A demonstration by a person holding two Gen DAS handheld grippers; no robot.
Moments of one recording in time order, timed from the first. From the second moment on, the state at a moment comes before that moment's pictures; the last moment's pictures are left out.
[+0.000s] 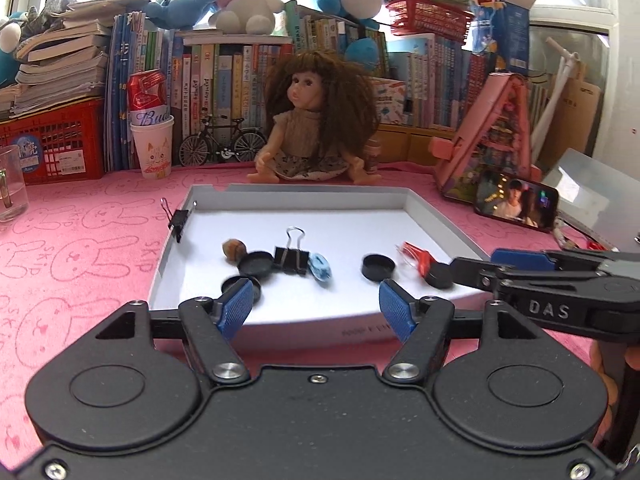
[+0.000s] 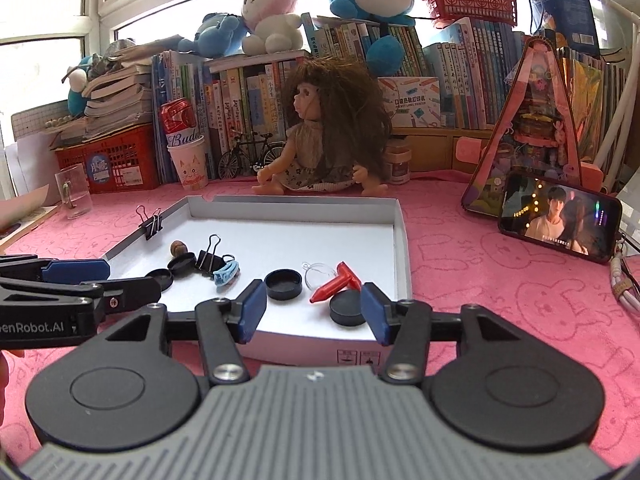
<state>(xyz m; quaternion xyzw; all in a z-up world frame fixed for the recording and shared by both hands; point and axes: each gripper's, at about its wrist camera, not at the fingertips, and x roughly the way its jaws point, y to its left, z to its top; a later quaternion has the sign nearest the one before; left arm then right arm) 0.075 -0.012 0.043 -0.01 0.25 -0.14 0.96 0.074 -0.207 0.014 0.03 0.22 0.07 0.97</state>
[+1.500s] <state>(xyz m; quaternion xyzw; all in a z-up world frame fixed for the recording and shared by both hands) 0.014 -0.043 0.004 -0.01 0.30 -0.19 0.94 0.048 -0.197 -0.010 0.02 0.24 0.10 0.96</state>
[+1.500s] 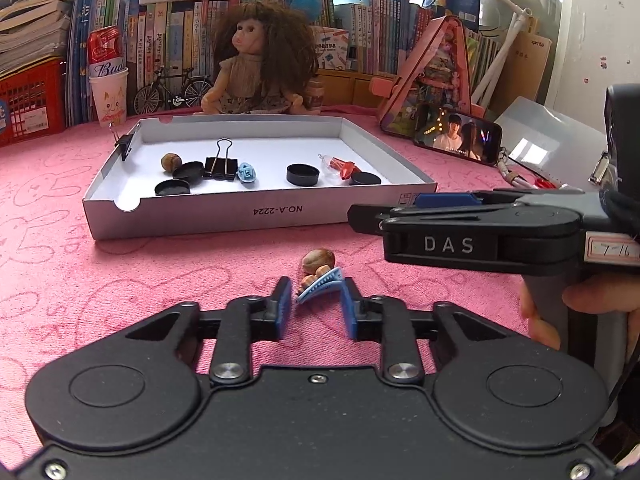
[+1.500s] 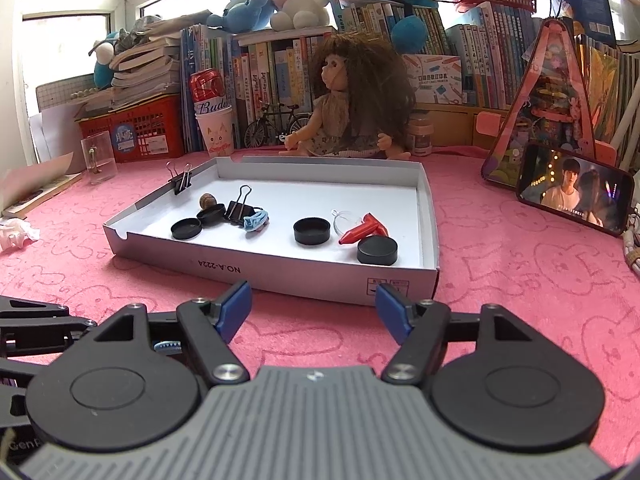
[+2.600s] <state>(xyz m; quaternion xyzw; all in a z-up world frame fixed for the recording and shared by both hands) 0.031 0.001 0.002 -0.01 0.28 -0.08 0.96 0.061 -0.155 -0.015 0.01 0.26 0.14 0.95</state>
